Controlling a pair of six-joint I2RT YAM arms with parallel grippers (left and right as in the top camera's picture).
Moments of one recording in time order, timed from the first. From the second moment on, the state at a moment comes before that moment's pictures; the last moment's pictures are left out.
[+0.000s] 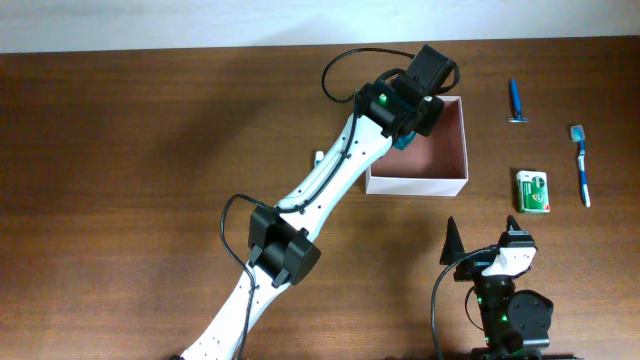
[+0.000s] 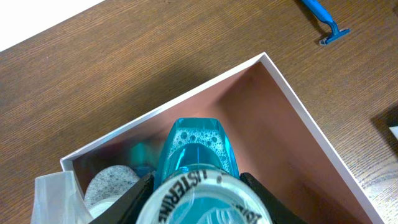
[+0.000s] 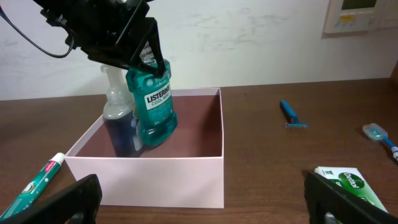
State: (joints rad) left arm -0.75 2.66 2.86 -1.06 -0.10 -0.15; right arm 0.01 0.01 0.01 -0.07 0.00 0.07
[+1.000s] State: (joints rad) left arm -0.75 2.66 2.87 -1.01 -0.10 -0.14; right arm 0.01 0.01 0.01 -0.07 0.00 0.07
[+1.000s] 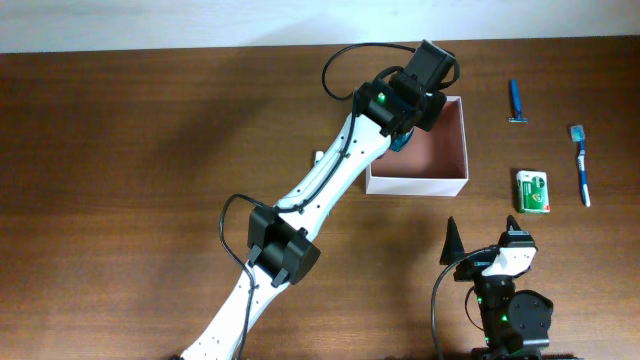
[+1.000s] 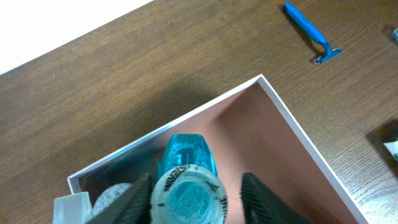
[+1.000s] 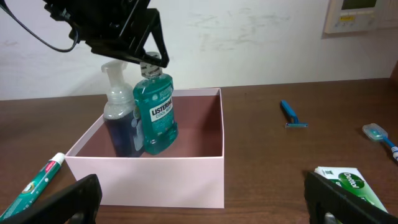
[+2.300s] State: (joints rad) left arm -0.20 2.37 2.98 -1.54 -0.19 -0.31; right arm 0.01 0.01 0.01 -0.07 0.00 0.07
